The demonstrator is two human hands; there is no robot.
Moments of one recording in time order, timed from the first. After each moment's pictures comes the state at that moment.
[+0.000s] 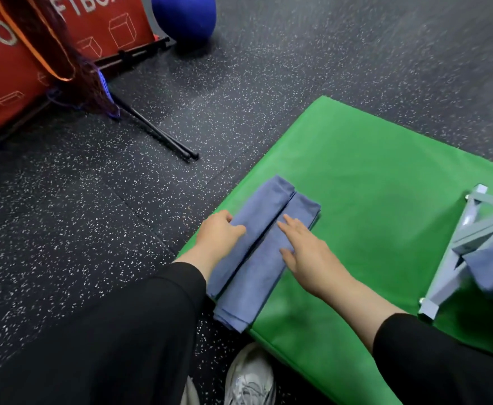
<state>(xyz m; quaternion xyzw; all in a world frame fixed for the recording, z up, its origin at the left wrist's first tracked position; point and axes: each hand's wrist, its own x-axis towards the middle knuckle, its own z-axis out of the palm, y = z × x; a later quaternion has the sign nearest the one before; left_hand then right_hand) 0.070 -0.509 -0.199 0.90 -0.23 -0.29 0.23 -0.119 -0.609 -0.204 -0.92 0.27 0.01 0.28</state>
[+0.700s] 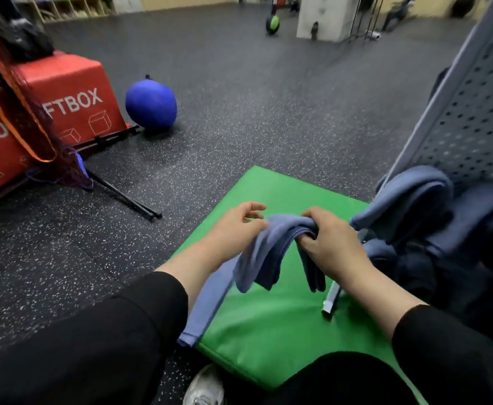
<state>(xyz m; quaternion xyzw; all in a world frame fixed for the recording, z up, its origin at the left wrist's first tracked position) -0.093 -0.541 0.022 0.72 -0.40 -0.36 0.43 -0.274 -0.637 0.014 -0.87 0.39 -0.22 0.20</state>
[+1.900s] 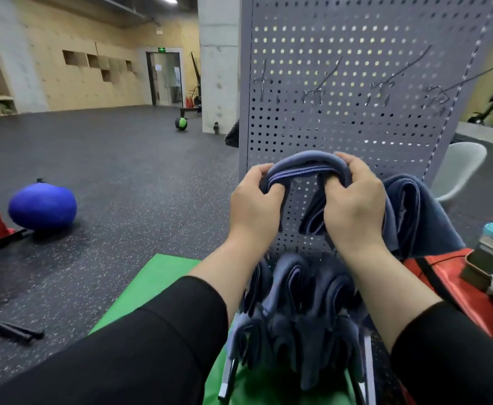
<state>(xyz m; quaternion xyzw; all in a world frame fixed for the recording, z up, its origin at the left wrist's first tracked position) -0.362 -0.666 0.258 0.52 -0.51 -0.17 0.66 -0.497 -0.692 0.275 -0.63 0.43 -0.63 0.13</state>
